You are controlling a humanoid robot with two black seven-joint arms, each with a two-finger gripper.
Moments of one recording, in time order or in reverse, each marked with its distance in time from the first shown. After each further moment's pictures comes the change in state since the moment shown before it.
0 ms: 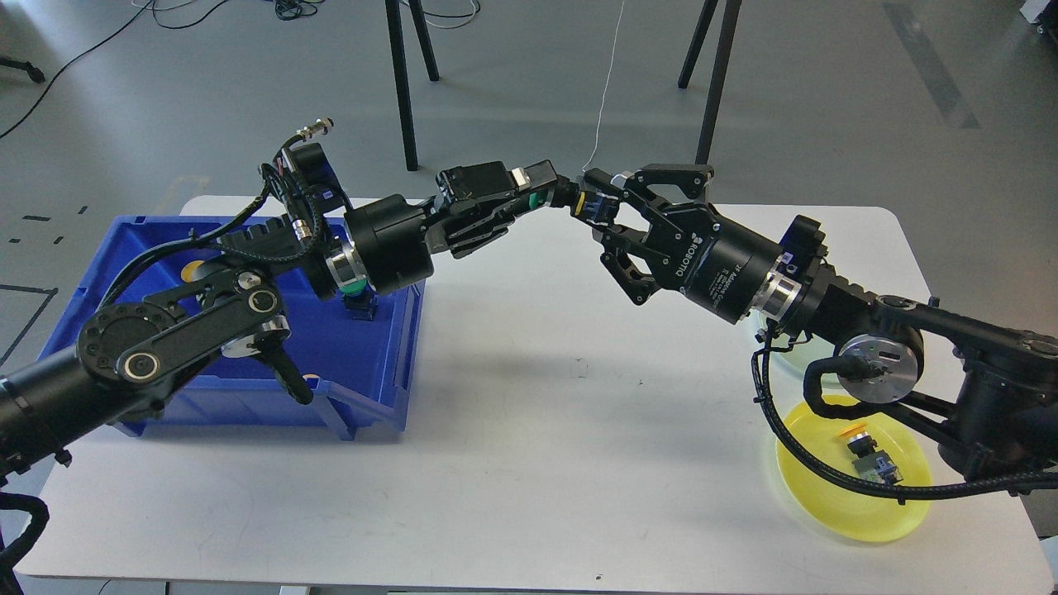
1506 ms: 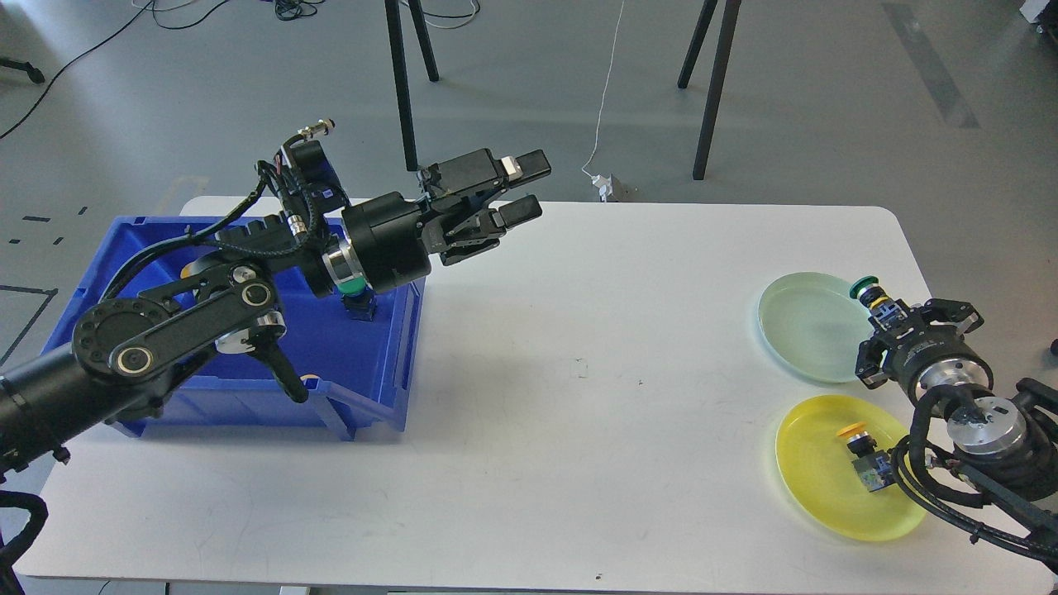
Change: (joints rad) left arm -0.004 0.002 -0.010 0.006 -0.038 -0.048 0.001; right arm -0.483 -0.094 0.406 -0.157 0.537 -0.672 -0.014
